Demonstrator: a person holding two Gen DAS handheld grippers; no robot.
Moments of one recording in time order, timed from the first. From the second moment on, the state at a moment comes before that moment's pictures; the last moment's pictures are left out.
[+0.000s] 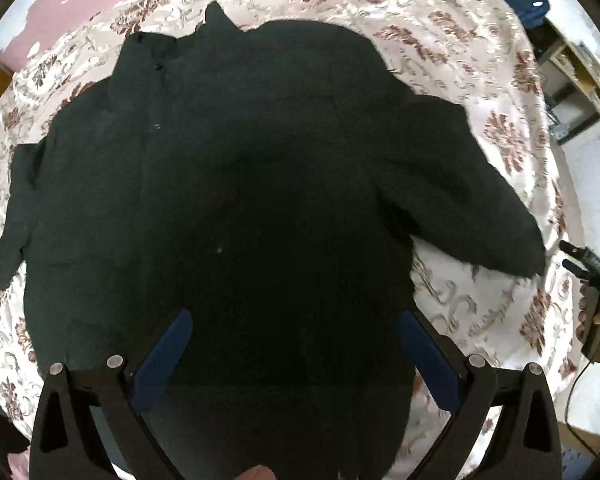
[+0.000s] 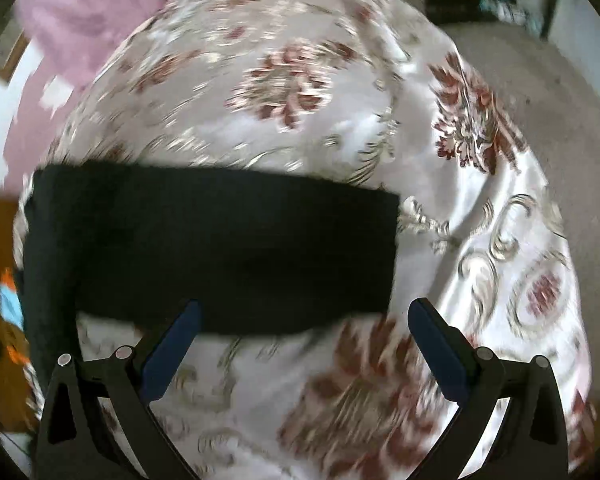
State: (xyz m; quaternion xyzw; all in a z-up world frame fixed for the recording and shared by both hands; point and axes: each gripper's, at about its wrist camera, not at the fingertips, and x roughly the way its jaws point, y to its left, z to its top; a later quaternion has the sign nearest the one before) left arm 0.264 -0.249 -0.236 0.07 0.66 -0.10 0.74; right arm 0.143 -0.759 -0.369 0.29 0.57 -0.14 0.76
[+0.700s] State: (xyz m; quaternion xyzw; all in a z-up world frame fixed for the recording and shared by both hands) left arm 0.364 -0.281 -0.302 0.04 0.65 -0.07 0.75; right arm 0.199 -0.780 -0.511 0.53 0.52 -0.03 0.67
